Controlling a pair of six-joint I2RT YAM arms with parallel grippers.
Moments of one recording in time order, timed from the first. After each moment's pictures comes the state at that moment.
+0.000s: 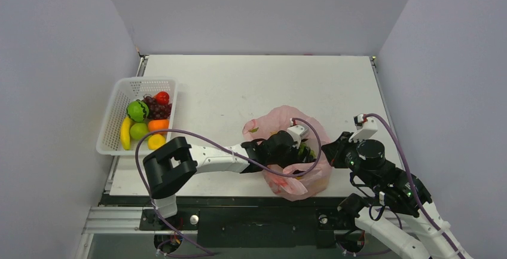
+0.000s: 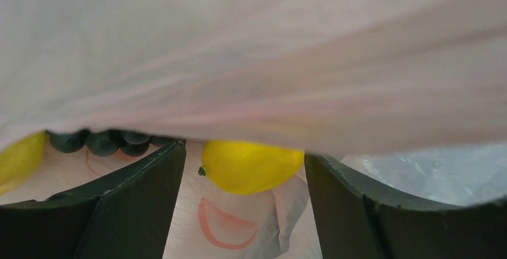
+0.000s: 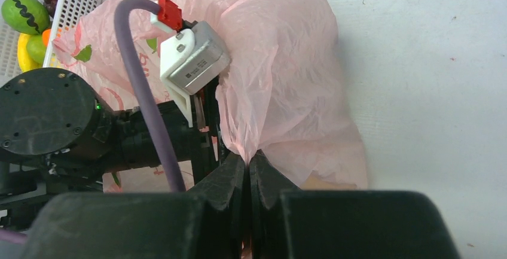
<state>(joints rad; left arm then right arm) -1.17 1.79 1.10 0.11 0.03 -0.57 0.67 0.49 0.88 -0.89 0.22 0.61</state>
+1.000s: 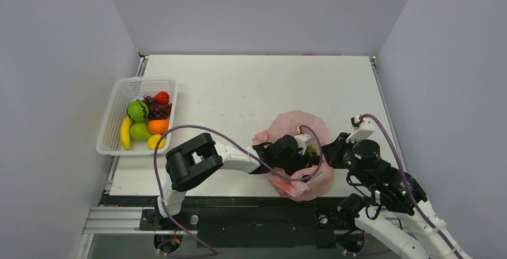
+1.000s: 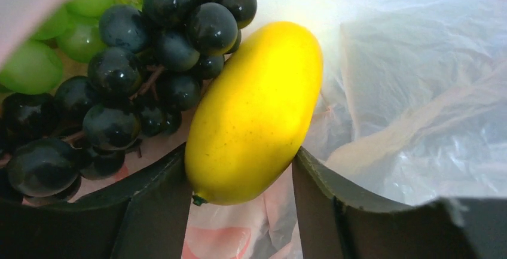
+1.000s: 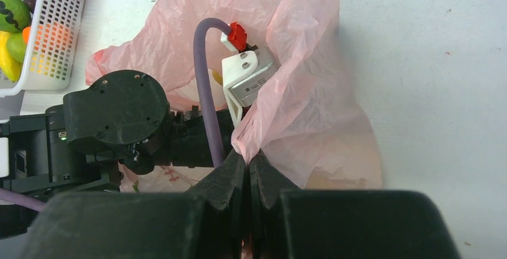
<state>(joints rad) -1.16 2.00 1.13 0.27 0.26 -0.65 0.67 0.49 0.83 -0.87 0.23 0.62</state>
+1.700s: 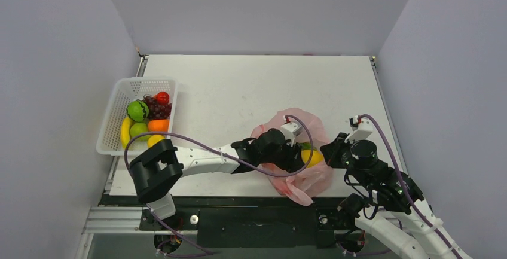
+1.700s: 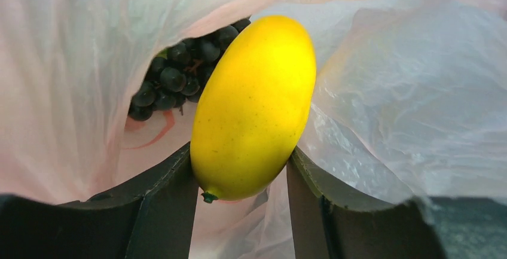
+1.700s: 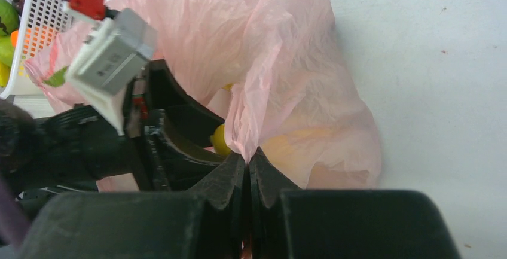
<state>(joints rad) -1.15 1.72 1.03 0.15 0.10 -0.59 0.67 0.48 0.80 -0.85 0.25 0.61</state>
